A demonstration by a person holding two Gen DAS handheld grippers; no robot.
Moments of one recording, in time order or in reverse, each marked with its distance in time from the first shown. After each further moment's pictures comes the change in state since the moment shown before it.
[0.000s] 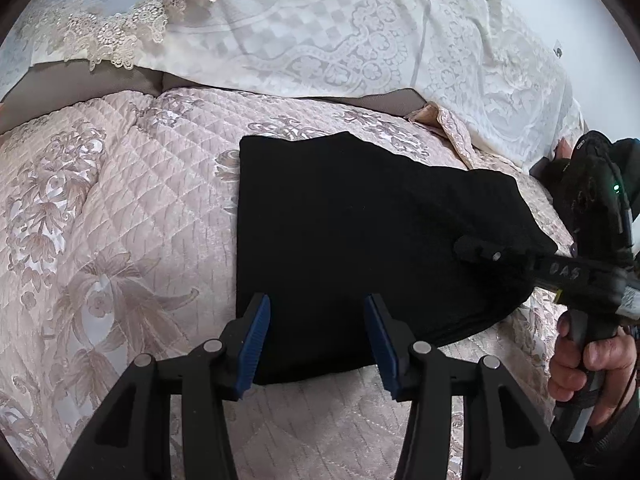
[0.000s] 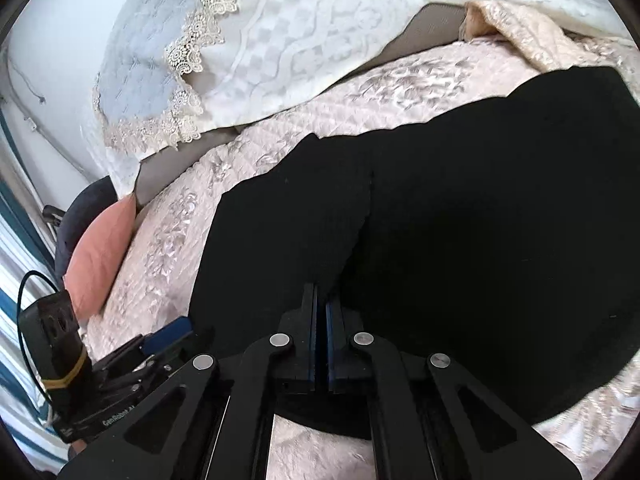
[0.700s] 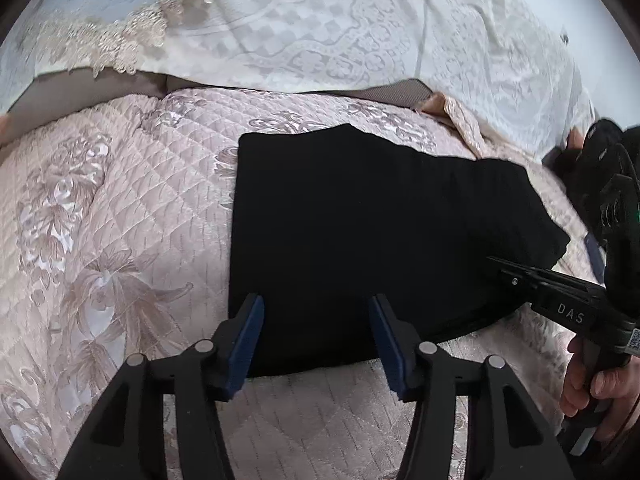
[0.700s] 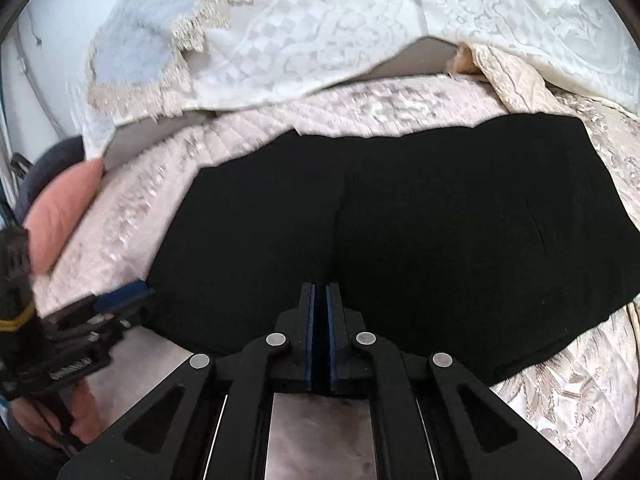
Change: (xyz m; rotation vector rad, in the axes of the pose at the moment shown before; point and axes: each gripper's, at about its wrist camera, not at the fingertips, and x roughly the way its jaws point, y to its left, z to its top) left arm 0.002 -0.016 -0.002 0.028 0.021 0.072; right arm -0.013 0.004 -0.023 -0.144 -0.004 -0.200
